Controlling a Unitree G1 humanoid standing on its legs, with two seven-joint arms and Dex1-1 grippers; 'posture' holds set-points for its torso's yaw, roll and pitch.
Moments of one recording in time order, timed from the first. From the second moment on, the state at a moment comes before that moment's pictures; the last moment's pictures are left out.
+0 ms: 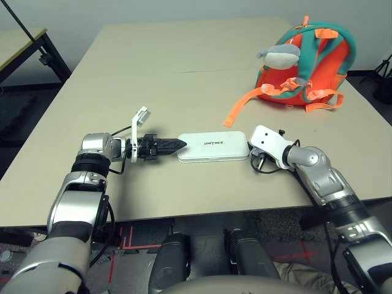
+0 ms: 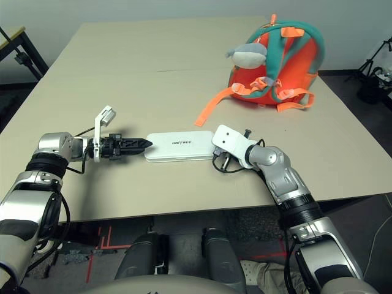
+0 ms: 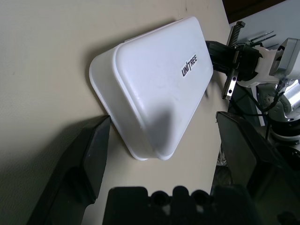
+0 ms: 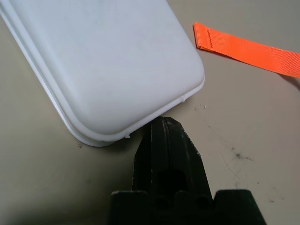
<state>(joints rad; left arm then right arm) -0.81 0.52 -0.04 0.85 -0.39 1.04 -1.26 -0.41 -0.45 0.24 0.20 -0.24 0.16 0.74</state>
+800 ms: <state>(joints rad) -0.81 0.54 -0.03 0.86 -0.35 1.06 -1.28 -0.43 -0.40 0.25 0.21 -0.30 0.16 0.75</state>
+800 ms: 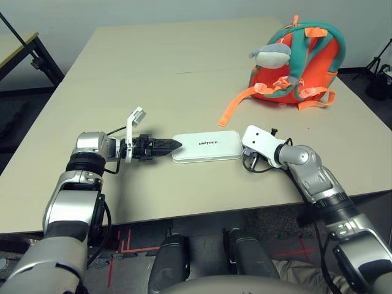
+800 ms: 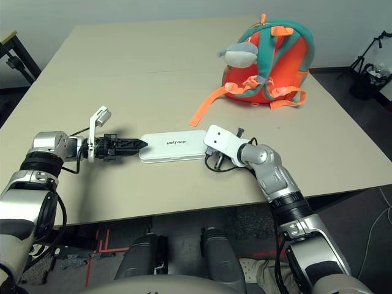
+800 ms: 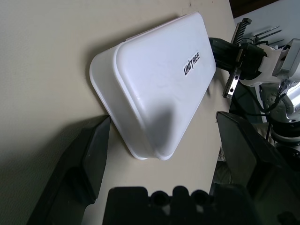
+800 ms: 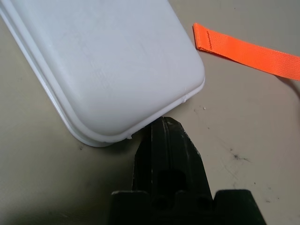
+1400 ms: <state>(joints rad) -0.81 0.54 -0.02 0.86 -0.35 1.06 -1.31 -0.48 -0.50 0.25 0.26 -0.27 0.06 0.82</state>
